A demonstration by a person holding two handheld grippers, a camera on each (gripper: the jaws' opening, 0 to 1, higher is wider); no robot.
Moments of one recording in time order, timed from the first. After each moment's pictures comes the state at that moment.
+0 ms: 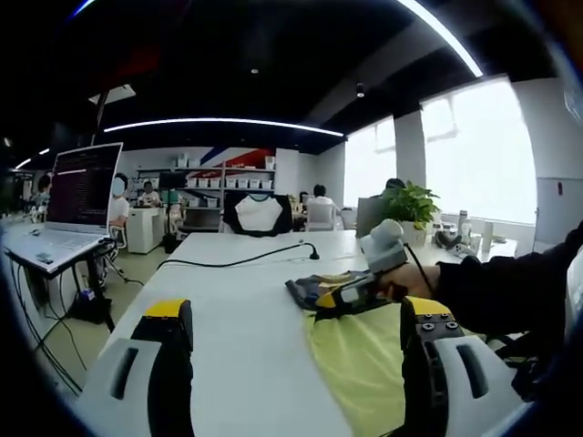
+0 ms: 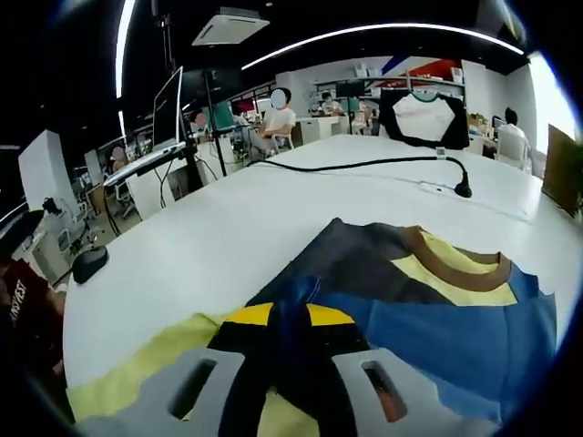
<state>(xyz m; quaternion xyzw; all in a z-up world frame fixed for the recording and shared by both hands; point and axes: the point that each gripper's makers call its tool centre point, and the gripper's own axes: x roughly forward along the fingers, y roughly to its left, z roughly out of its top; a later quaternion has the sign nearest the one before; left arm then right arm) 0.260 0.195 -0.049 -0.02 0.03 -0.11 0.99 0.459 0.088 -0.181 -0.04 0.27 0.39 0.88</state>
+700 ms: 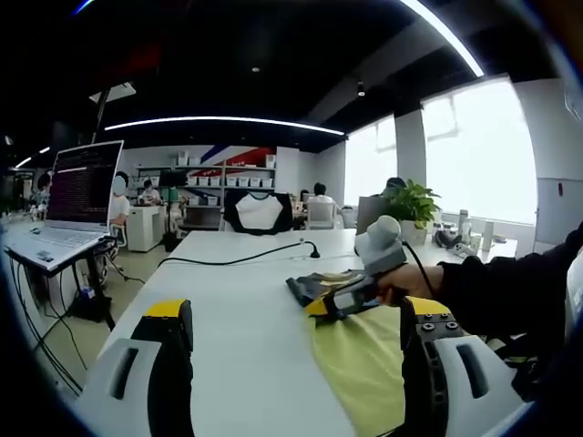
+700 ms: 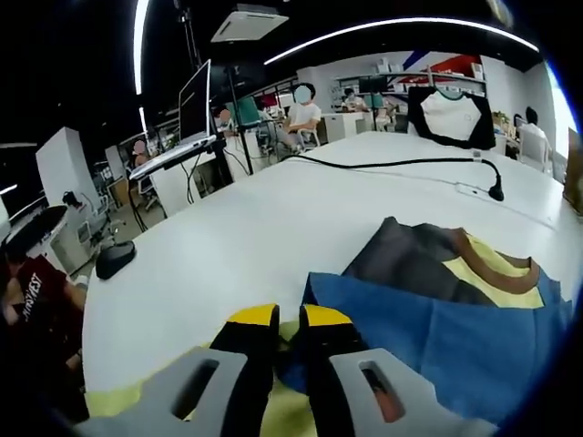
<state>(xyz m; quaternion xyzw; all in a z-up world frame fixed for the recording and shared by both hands) 0.261 0.196 -0.051 -0.02 0.04 -0.11 0.99 0.430 0.129 -0.181 -0.05 0.28 0.45 0.85</state>
